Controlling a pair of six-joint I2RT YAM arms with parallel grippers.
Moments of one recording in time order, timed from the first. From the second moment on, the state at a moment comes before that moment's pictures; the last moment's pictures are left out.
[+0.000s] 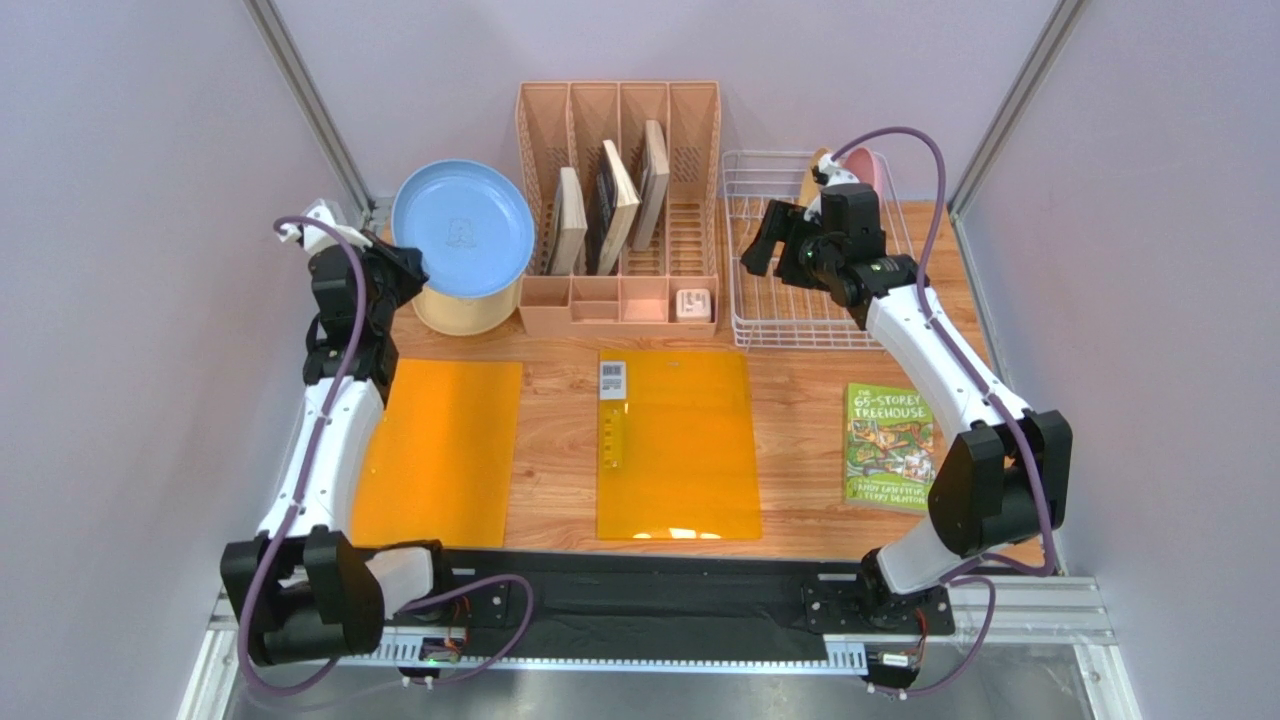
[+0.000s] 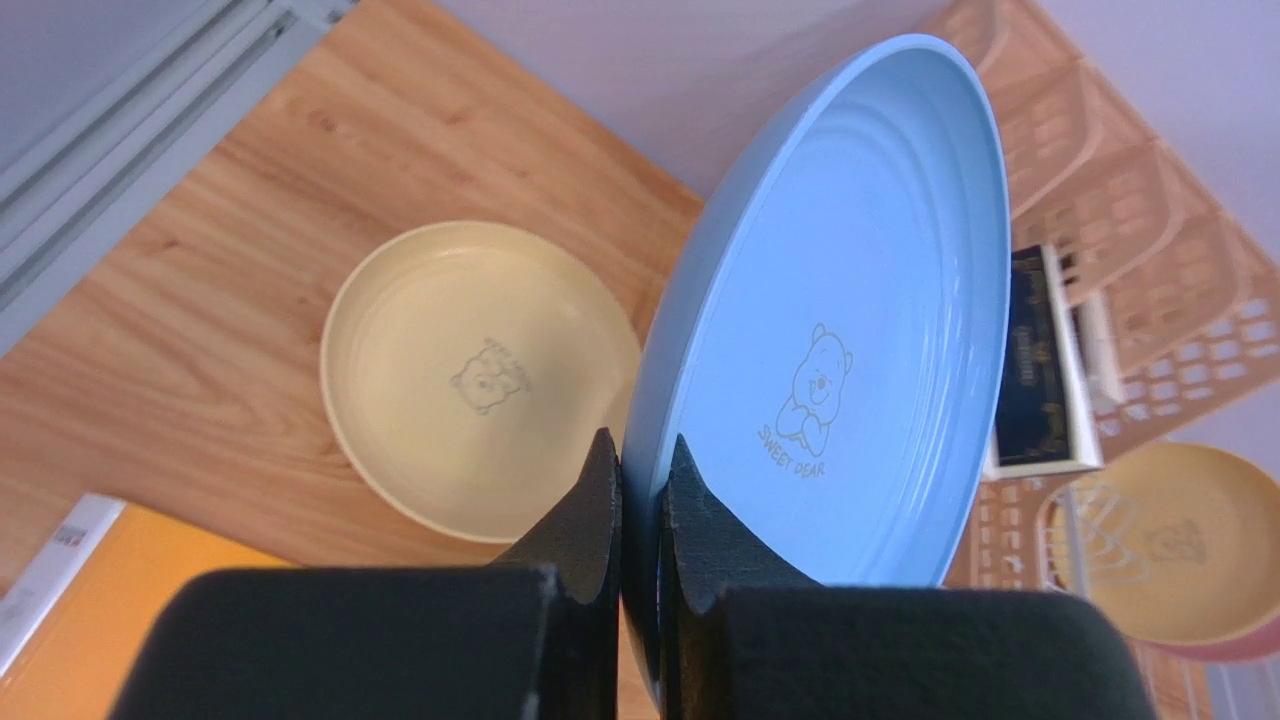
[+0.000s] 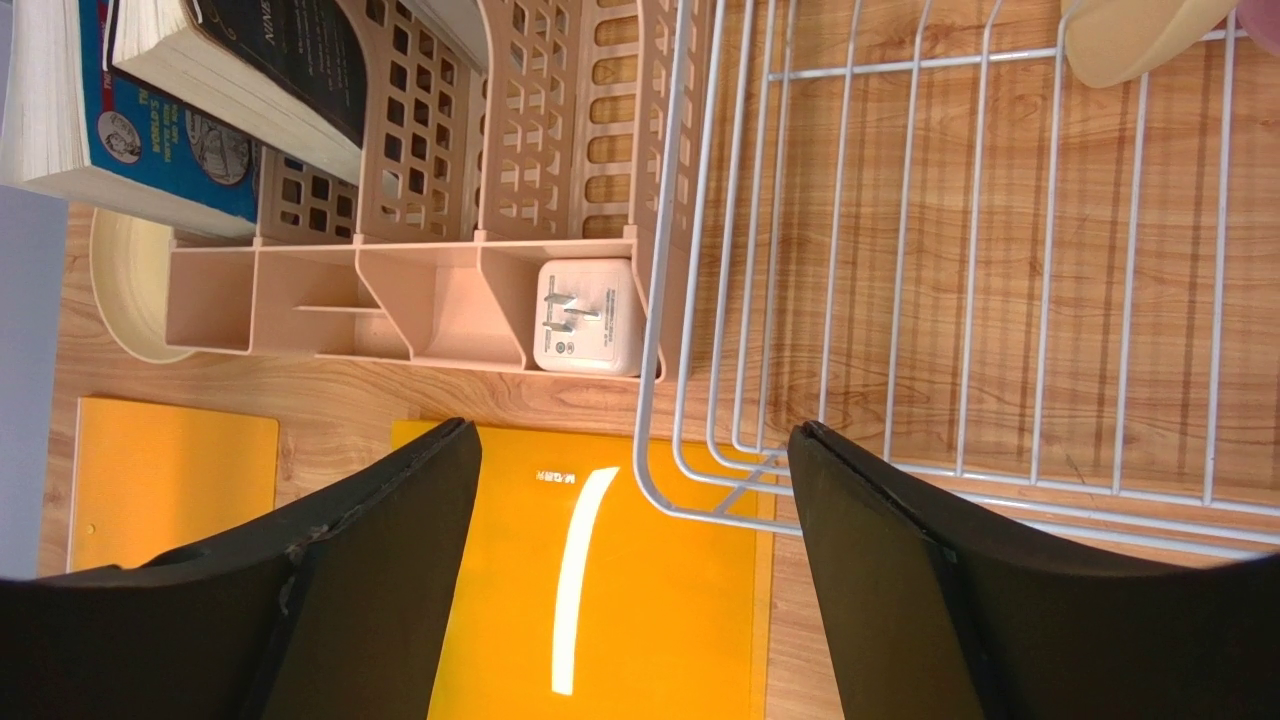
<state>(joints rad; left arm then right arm) 0.12 1.15 0.94 0.02 -0.01 -0.58 0.24 1.55 1.37 -0.39 -0.11 0.42</state>
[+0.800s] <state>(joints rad) 0.22 1.81 1.03 0.25 0.04 -0.68 0.19 1.69 1.54 -0.44 -0.11 0.40</state>
